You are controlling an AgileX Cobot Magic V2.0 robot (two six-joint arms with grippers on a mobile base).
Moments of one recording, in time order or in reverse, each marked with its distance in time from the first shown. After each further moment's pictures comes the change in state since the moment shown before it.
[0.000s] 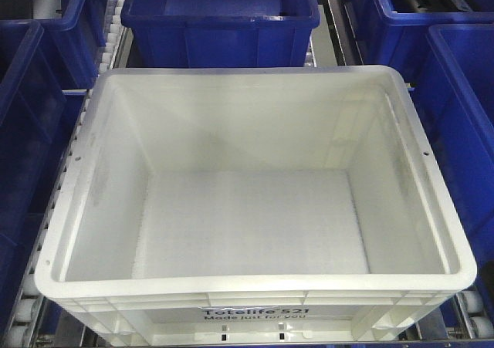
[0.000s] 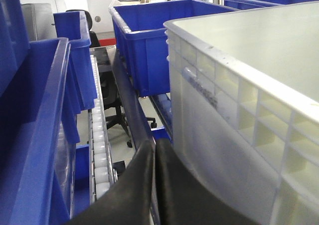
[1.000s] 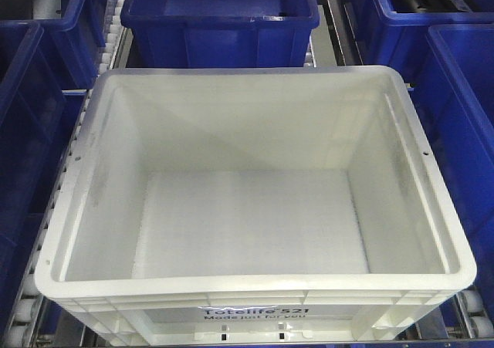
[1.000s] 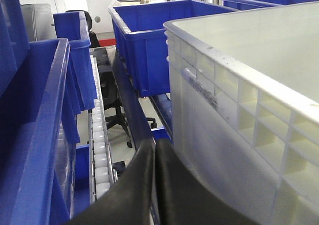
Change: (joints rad) left arm 0.000 0.001 0.000 0.000 -0.002 0.000; right arm -0.001 0.171 -0.279 0.034 0.009 -0.142
